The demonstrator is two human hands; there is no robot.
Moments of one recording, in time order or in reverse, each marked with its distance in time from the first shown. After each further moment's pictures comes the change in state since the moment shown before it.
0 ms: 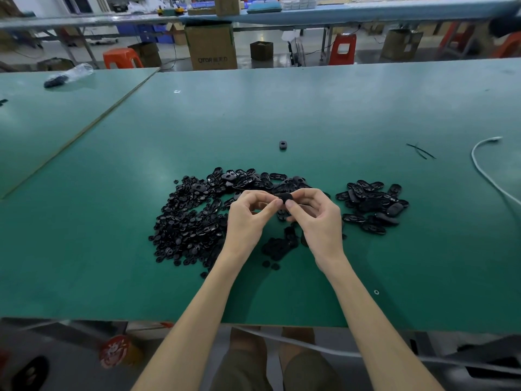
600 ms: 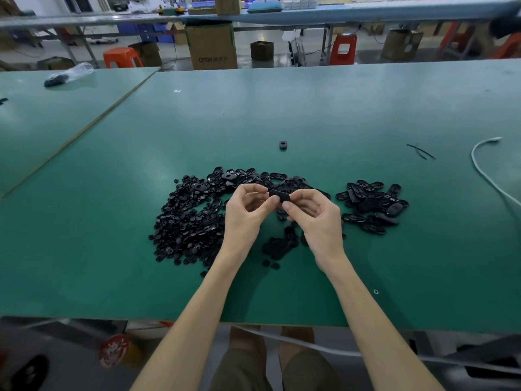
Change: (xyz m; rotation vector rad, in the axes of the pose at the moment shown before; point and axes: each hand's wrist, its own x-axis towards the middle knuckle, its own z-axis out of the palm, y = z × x) left_hand -0.002 0.003 -0.002 -0.186 0.046 -0.057; right_hand 0.000 0.001 -0.001 0.014 -0.037 0.008
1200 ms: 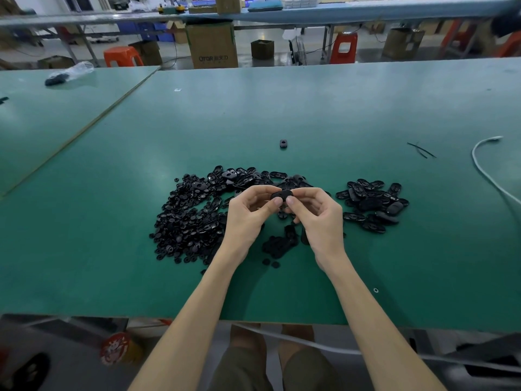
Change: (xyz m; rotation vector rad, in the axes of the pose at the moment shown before) left_hand -0.002 0.005 0.000 -0.025 -0.144 0.031; right_hand 0.001 0.002 0.000 -0.013 0.031 -0.032
